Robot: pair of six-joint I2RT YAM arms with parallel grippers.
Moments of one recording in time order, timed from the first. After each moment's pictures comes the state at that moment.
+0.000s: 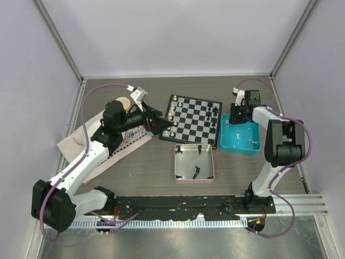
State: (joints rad) left arm -0.43 1.14 0.84 0.19 0.67 -0.37; right arm -0.03 1.80 1.11 -0.28 -0.24 -0.13
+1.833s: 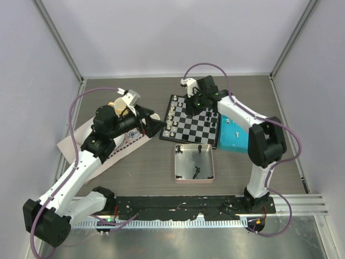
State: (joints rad) left arm -0.43 1.00 0.84 0.07 0.56 -0.27; right arm 0.42 1.80 1.47 -0.46 -0.35 -0.15
